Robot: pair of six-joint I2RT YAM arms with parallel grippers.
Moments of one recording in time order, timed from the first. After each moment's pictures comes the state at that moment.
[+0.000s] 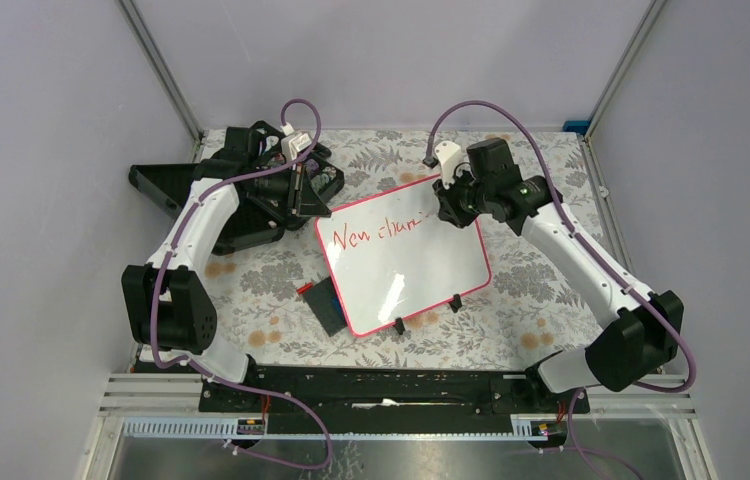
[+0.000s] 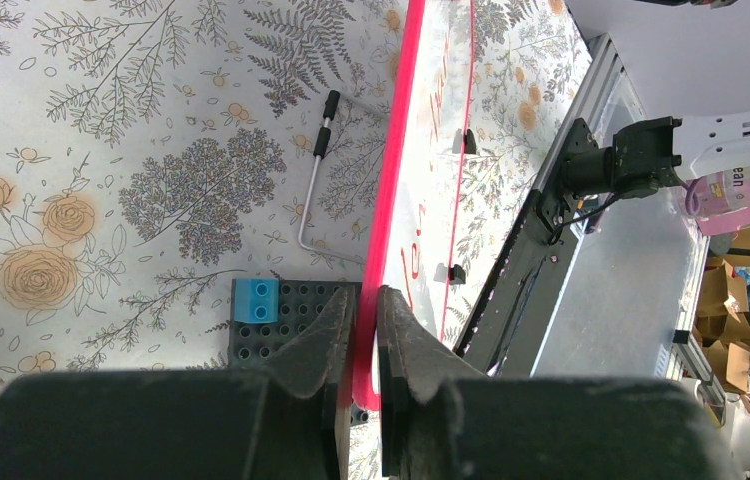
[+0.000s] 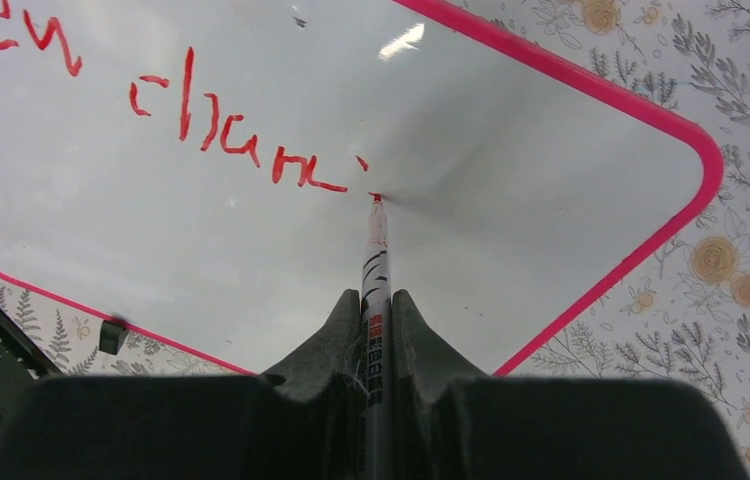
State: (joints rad) left arm -0.11 1.58 1.41 -0.82 1.00 0.17; right arm 0.47 1.43 1.35 -0.71 -0.24 -0.27
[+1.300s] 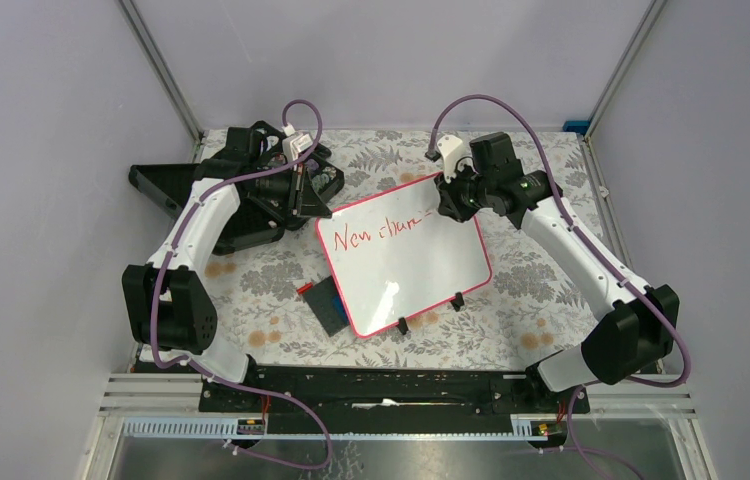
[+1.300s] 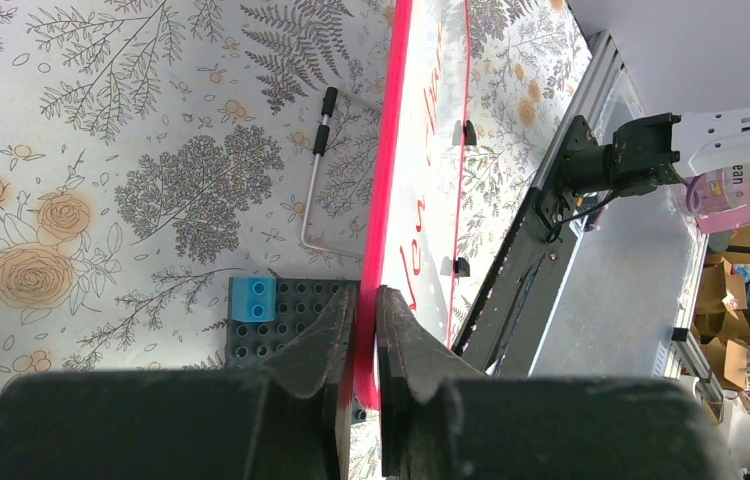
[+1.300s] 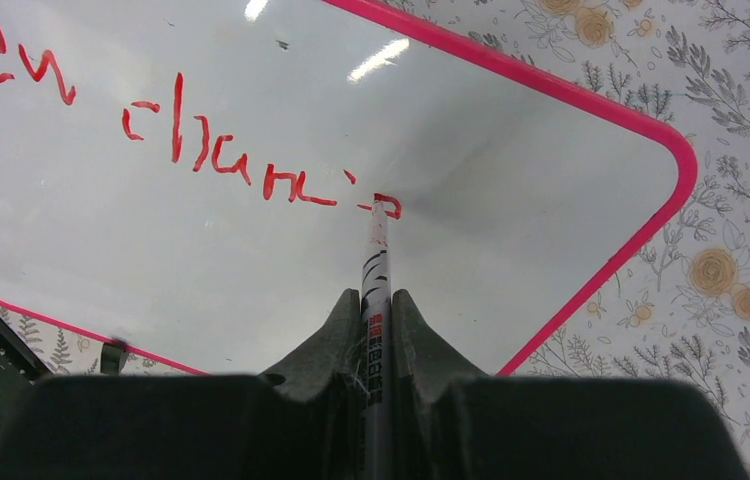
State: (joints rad) left arm -0.11 1.58 1.41 -0.82 1.00 0.17; right arm 0.44 1.46 1.38 -0.70 -0.27 -0.28
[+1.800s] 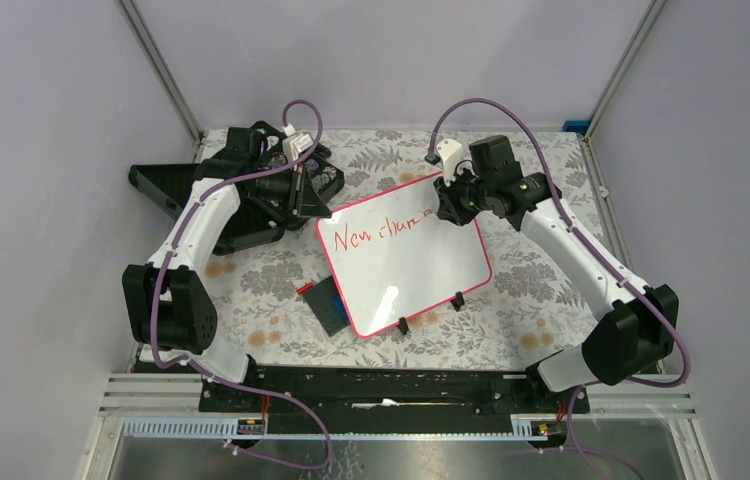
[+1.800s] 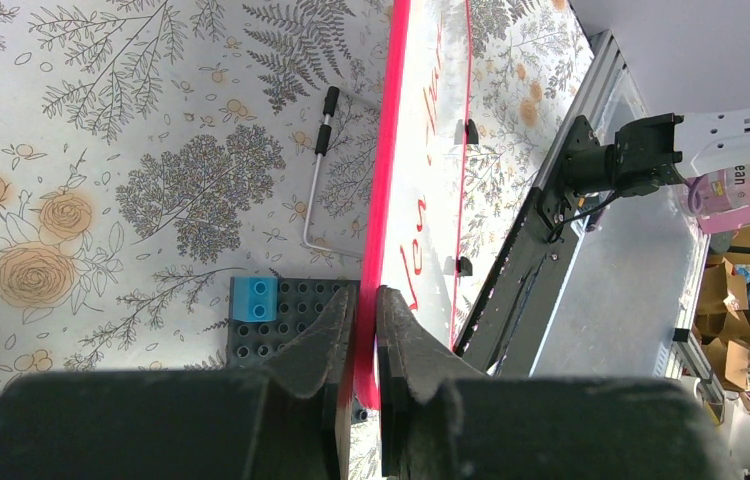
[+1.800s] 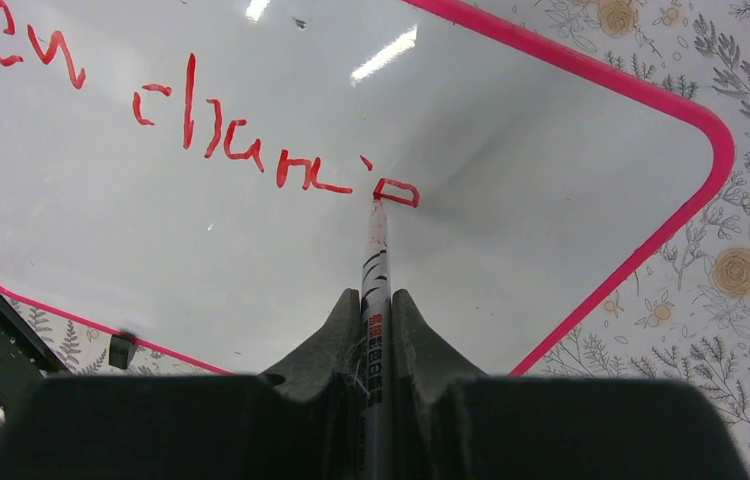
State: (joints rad) left arm -0.11 1.58 1.41 -0.82 1.00 0.17; right arm 0.44 1.46 1.36 -0.70 -0.30 -0.27
